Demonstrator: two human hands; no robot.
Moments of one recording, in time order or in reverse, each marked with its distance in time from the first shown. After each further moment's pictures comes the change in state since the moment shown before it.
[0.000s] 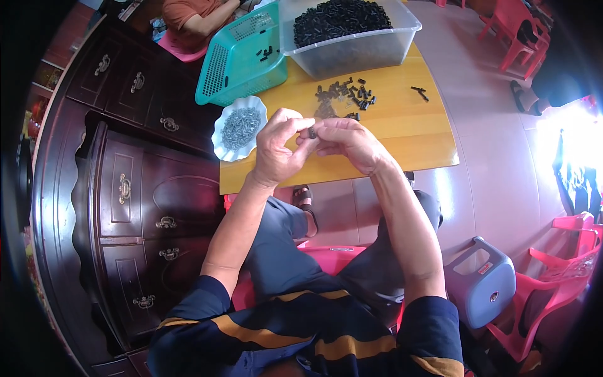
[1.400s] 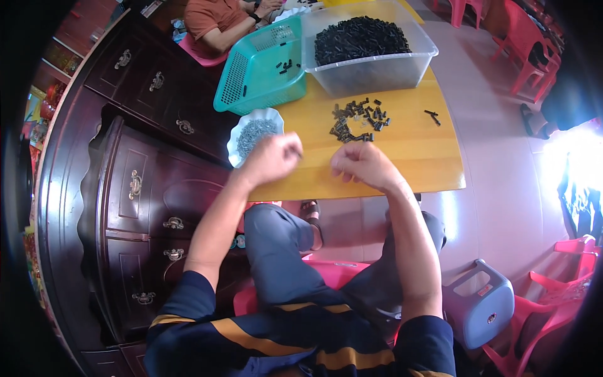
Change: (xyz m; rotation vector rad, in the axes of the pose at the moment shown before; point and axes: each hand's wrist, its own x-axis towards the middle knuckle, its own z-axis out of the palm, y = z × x) left_hand -0.009 -0.048 -0.054 0.233 -0.439 -0.279; right_hand -0.009 -0.011 0.004 -0.595 0.123 0.162
